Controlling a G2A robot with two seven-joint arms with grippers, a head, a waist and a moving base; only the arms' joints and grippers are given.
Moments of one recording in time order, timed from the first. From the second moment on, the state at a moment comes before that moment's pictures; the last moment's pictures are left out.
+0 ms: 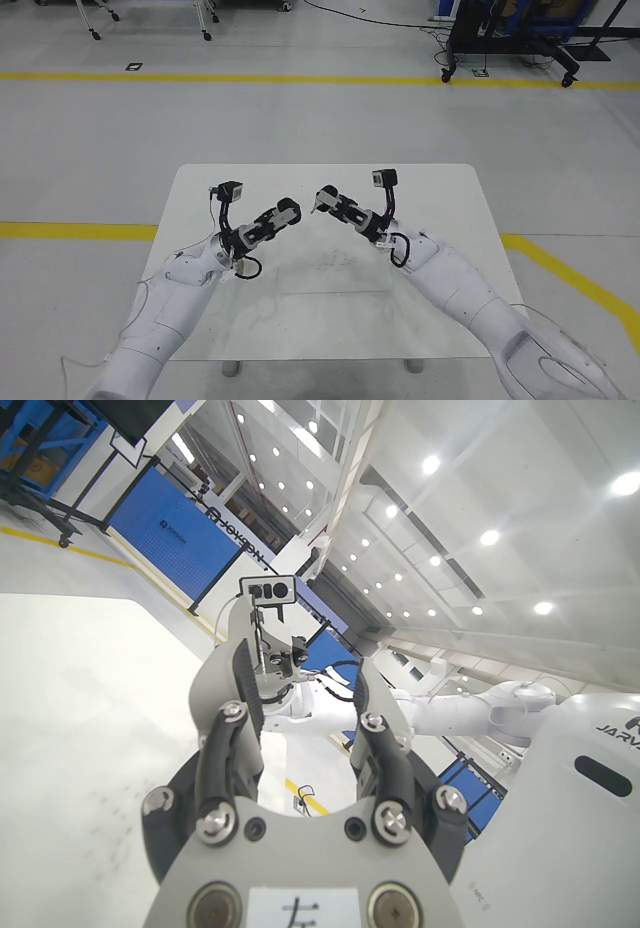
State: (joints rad) left arm 1.05 -1.19 -1.05 -1.10 -0.39 -1.01 -0.77; right arm -0.83 -1.27 0.62 -0.90 0.41 -1.01 0.36
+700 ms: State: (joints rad) left arm 1.02 -1.22 -1.00 -1.02 -0.27 -1.00 -0.64; right arm -0.80 -1.36 0.66 -0.80 0.21 -1.01 0.25
